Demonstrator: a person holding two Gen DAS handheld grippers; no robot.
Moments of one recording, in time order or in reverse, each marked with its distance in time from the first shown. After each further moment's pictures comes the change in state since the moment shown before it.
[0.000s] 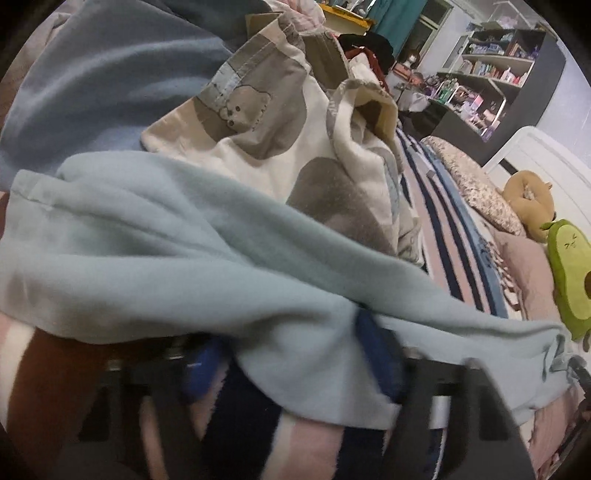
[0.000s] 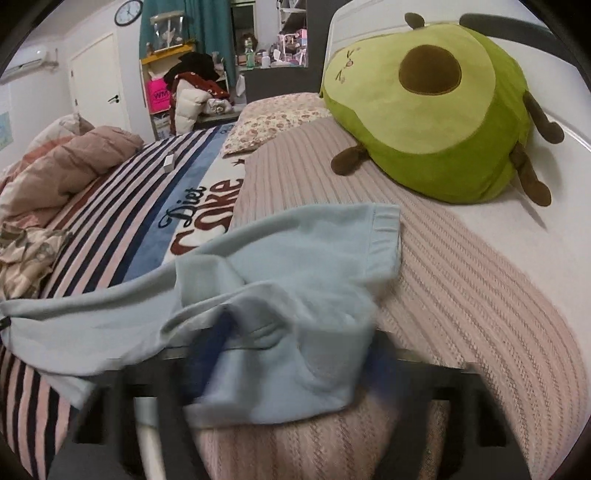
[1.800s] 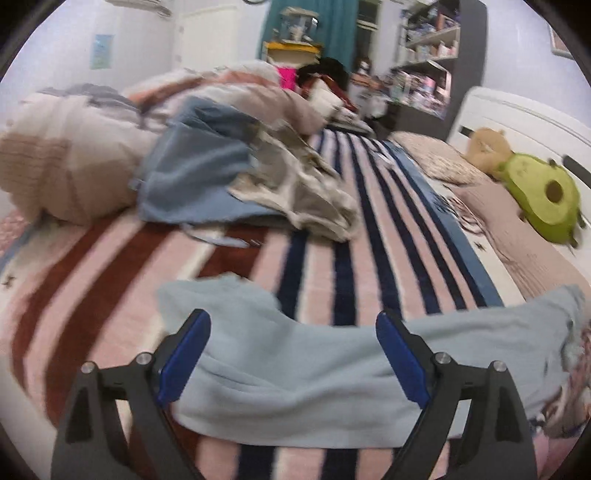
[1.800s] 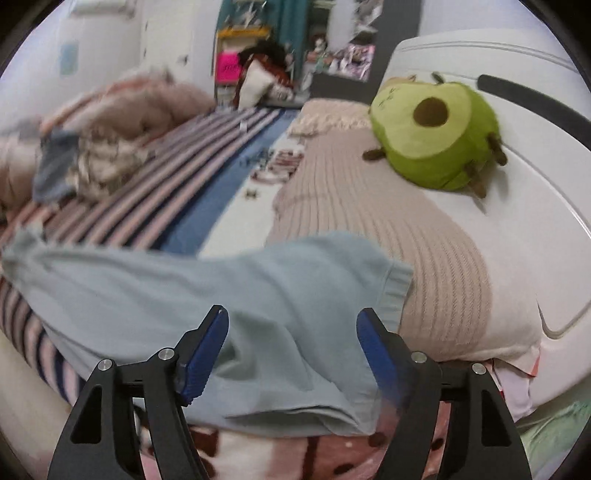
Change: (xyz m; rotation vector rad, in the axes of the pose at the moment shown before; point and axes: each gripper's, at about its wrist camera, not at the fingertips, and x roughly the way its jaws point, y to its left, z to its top) left arm -0.218 -0.011 -0.110 0.284 -0.113 0.092; right arm -0.190 0.005 -0.131 -0.287 0.042 0.073
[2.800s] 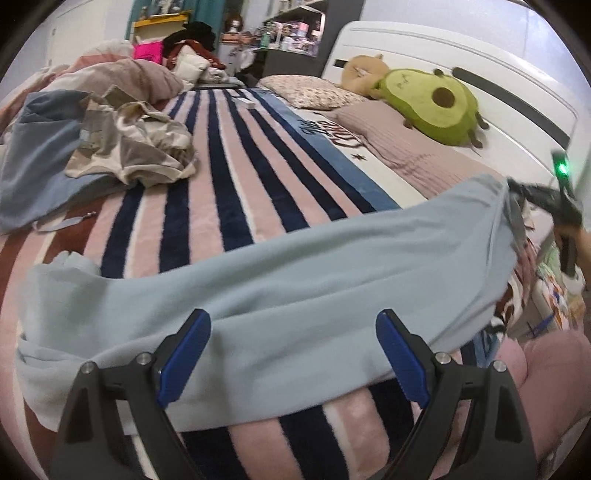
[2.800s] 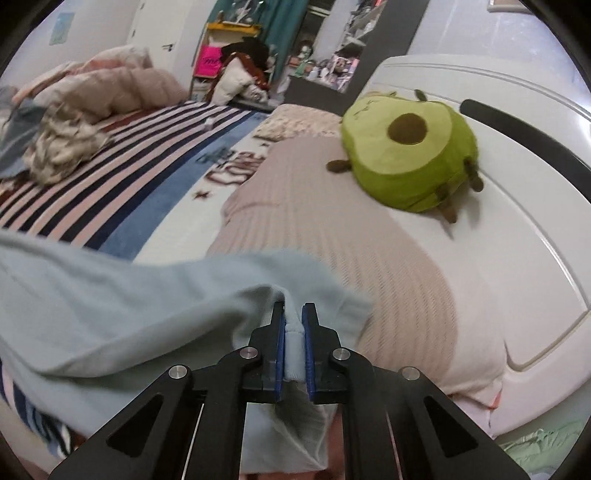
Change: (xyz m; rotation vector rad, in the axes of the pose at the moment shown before) left arm 0.023 -0.089 -0.052 0.294 0.161 -0.388; right arm 0.019 -0.020 0.012 -0.060 -0.046 -0.209
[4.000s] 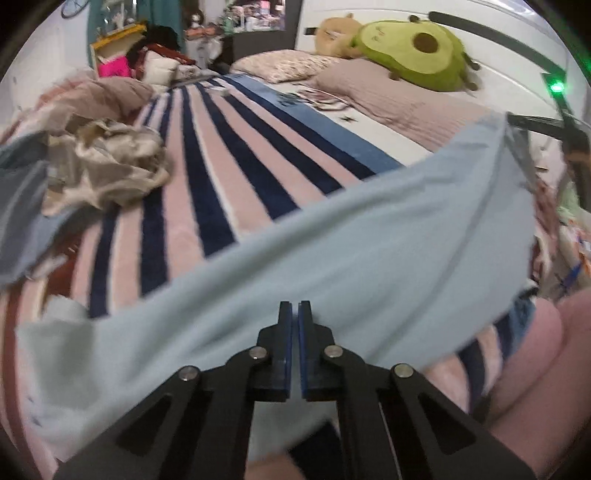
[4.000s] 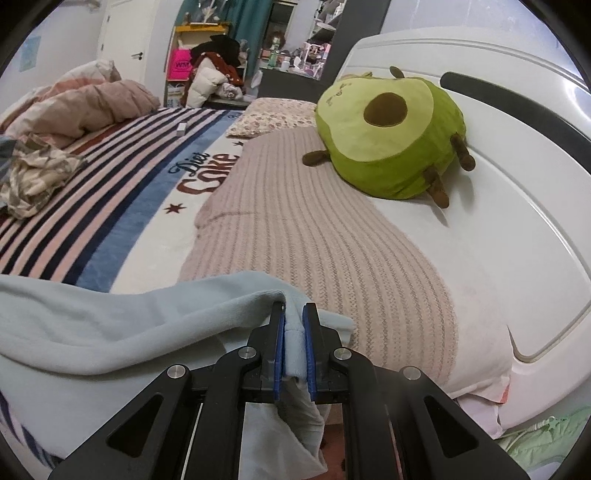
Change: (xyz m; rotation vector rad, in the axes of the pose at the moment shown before) left arm 0.043 -0.021 0.018 0.188 0.095 0.108; right arm 0.029 -0.019 0.023 0.104 0.041 -0.005
